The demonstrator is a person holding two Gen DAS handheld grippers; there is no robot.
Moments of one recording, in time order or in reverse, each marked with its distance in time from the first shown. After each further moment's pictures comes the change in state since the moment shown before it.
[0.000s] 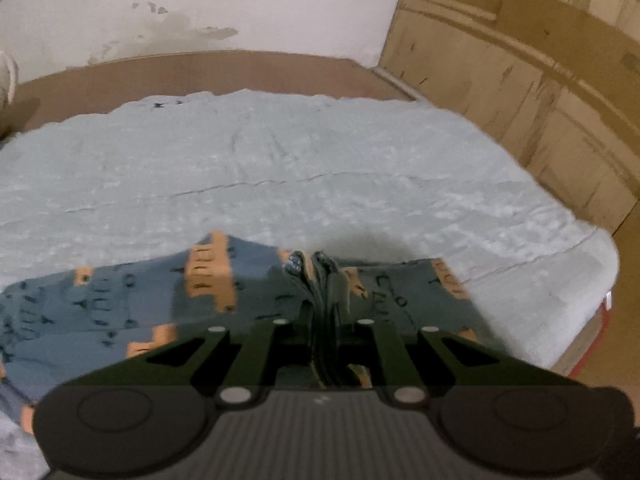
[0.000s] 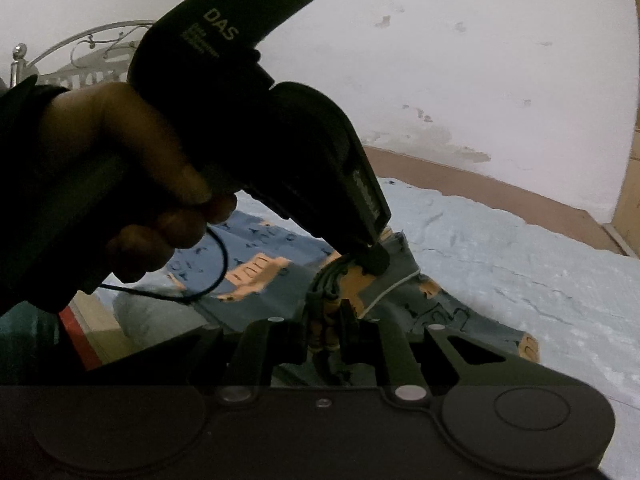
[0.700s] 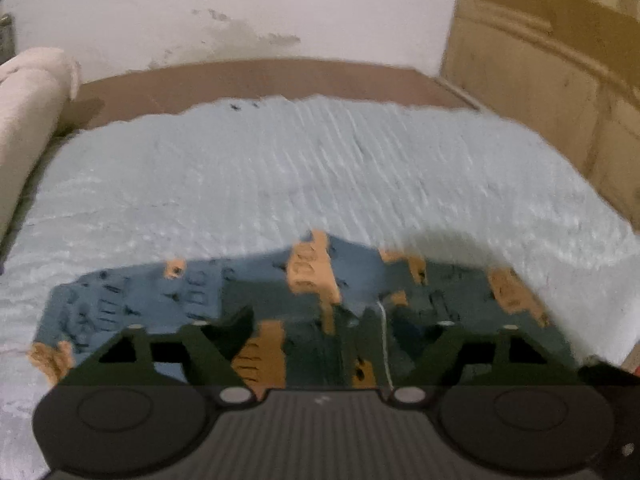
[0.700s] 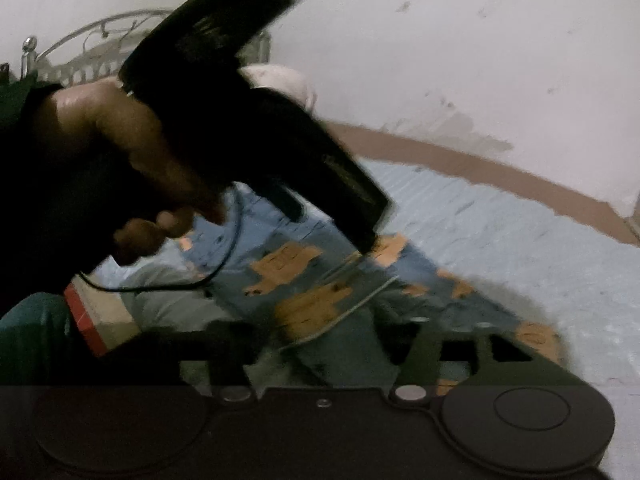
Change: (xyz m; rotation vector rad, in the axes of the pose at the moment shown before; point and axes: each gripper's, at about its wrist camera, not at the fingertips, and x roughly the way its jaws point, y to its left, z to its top) left arm -0.020 0.045 -0.007 -0.066 -0.058 0.175; right arm 0.015 0.006 -0.003 0.002 0.016 0.034
